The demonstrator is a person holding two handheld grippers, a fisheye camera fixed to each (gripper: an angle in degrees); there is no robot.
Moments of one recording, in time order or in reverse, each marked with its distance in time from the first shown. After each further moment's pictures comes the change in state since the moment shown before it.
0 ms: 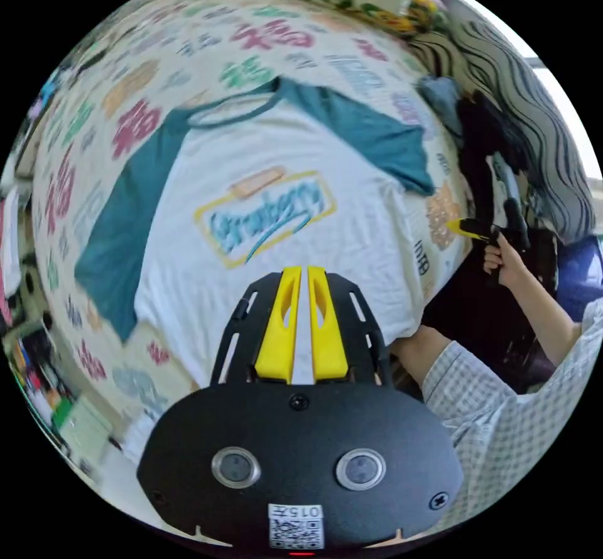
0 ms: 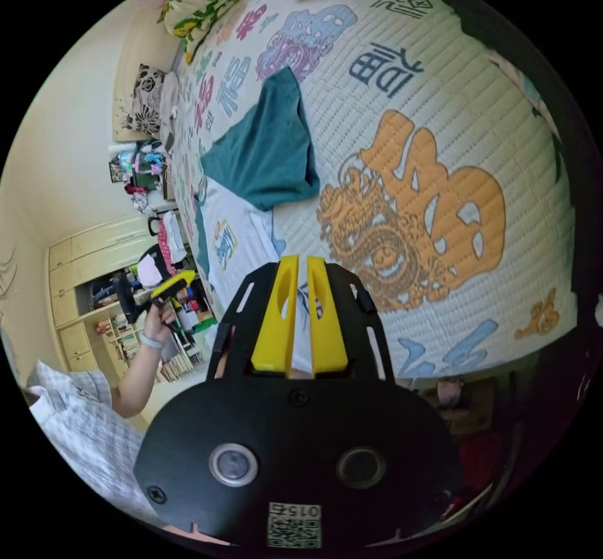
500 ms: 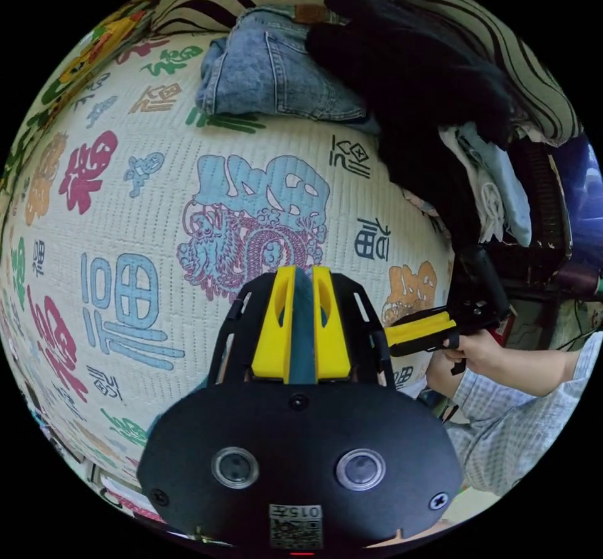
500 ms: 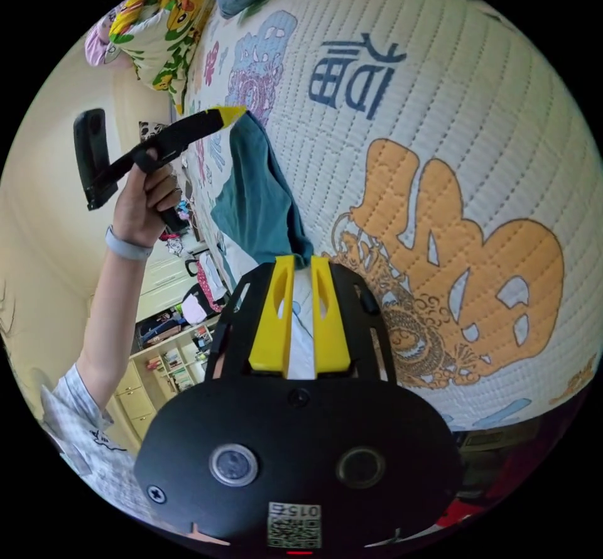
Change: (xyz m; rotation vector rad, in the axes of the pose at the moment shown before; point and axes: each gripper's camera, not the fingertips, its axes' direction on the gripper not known) left arm 0.209 -0.315 0.178 -0.216 0.009 0.643; right arm 0.044 -0.043 -0.009 0.058 -0.205 0.147
